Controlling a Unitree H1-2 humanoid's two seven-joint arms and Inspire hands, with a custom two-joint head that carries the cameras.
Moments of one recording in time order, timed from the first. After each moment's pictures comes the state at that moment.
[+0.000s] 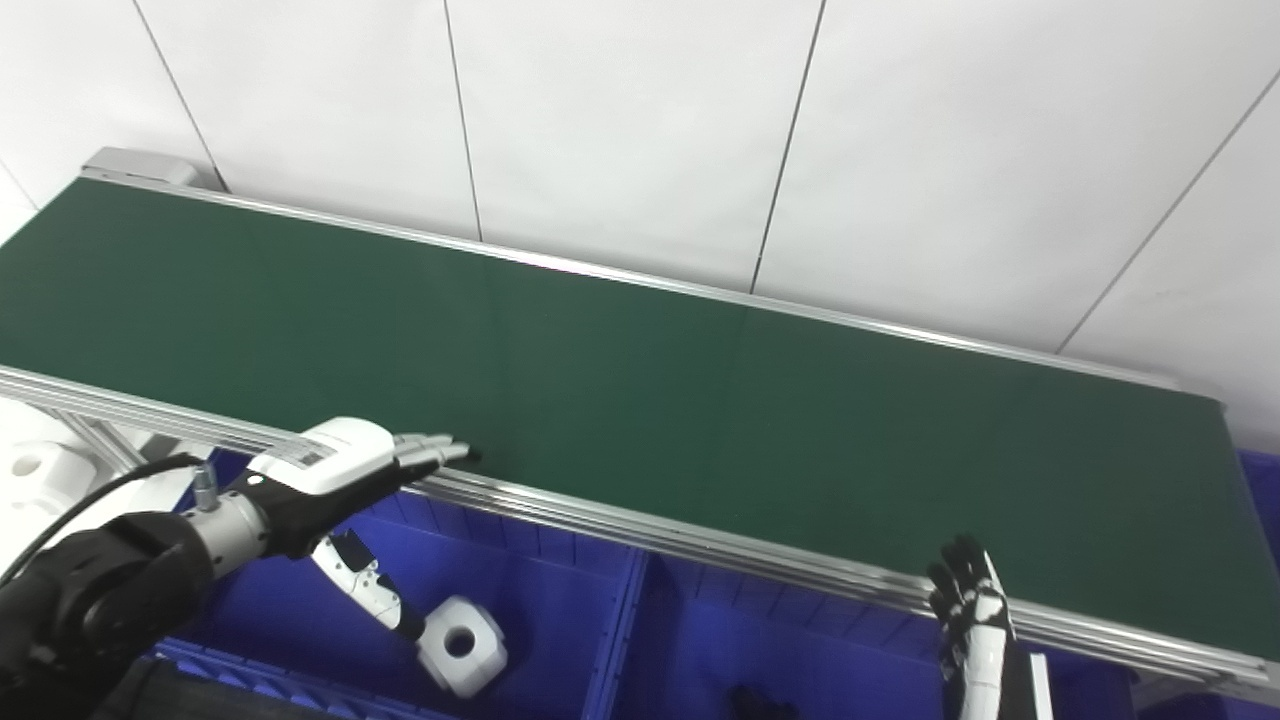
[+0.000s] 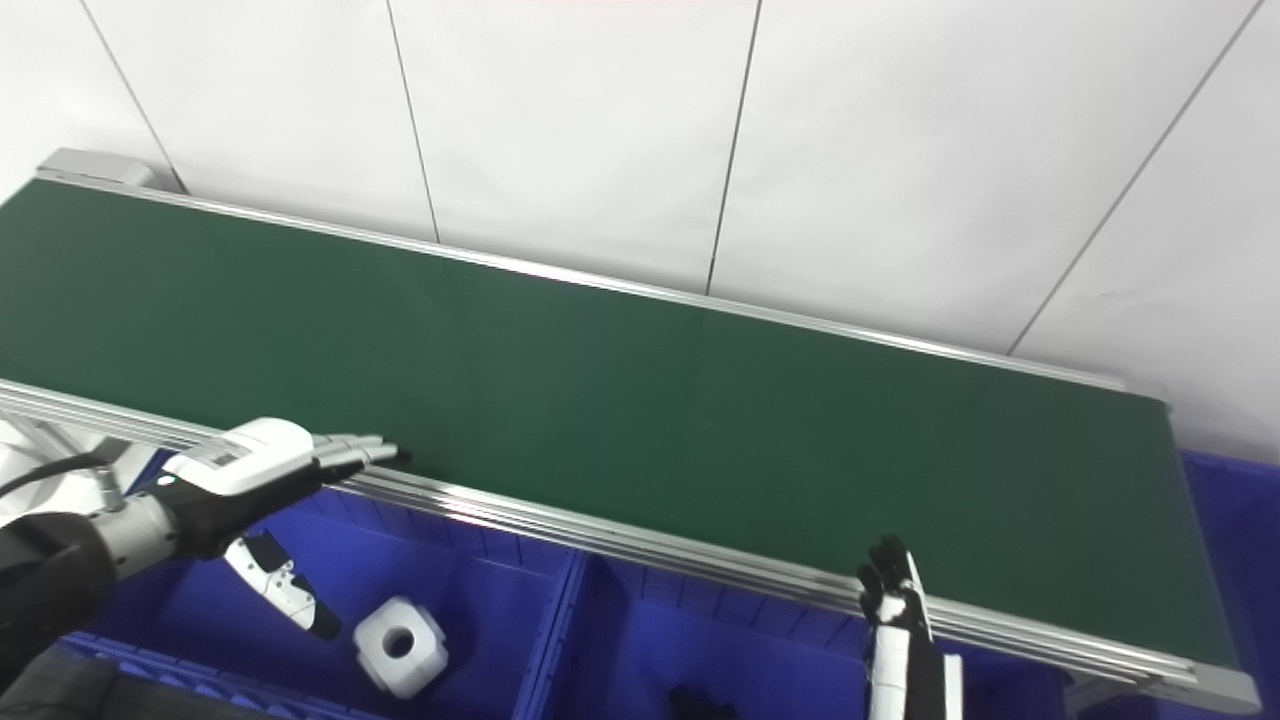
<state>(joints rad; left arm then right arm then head) 0.22 0.68 0.01 -0.42 0.42 -0.03 -0.49 0.29 0.09 0.07 -0.17 0.01 0.00 -0.03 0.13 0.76</state>
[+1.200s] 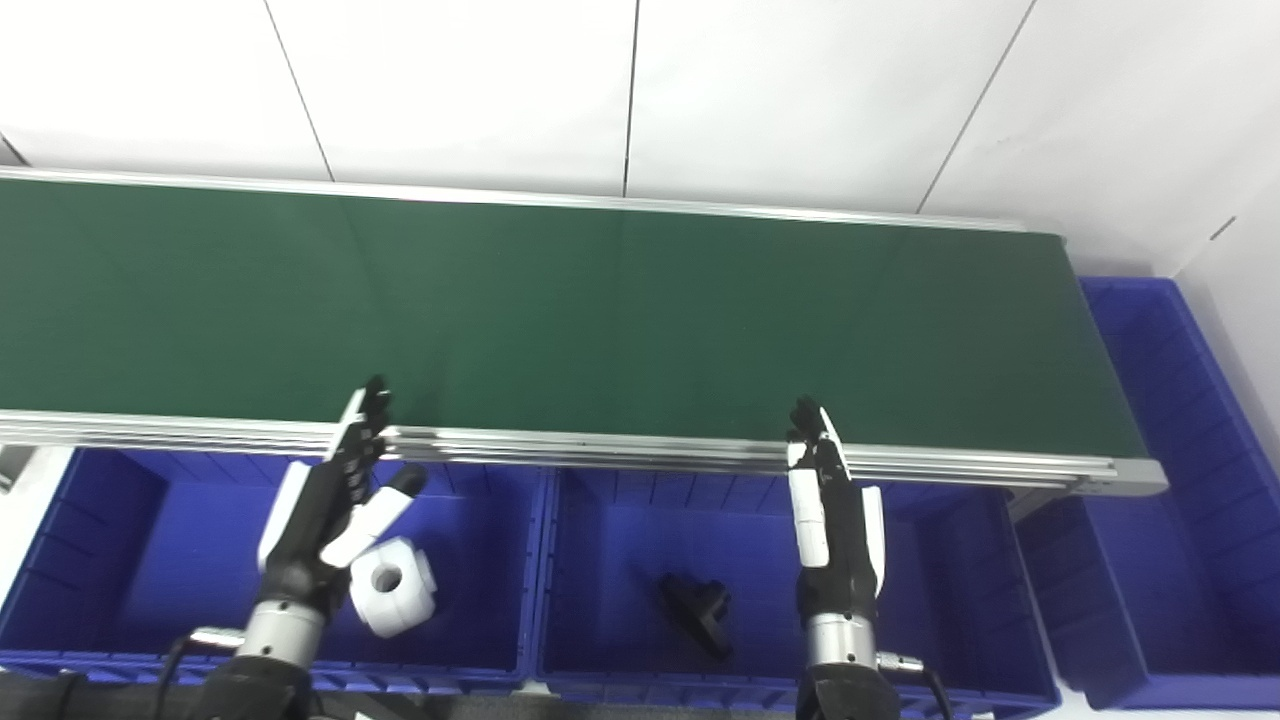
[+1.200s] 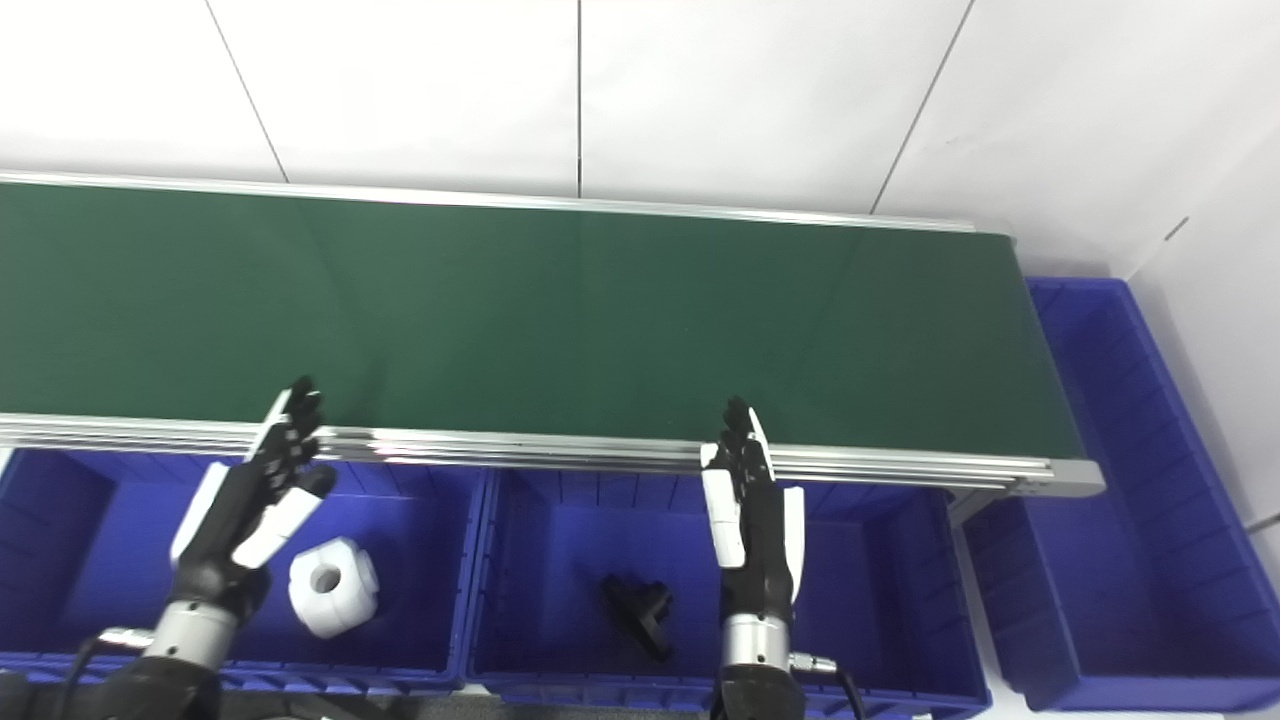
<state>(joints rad) 0.30 0.08 0.02 -0.18 0.05 -0.04 -0.13 0.26 0.16 0.17 -0.10 -0.18 -0.01 -0.19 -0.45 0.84</state>
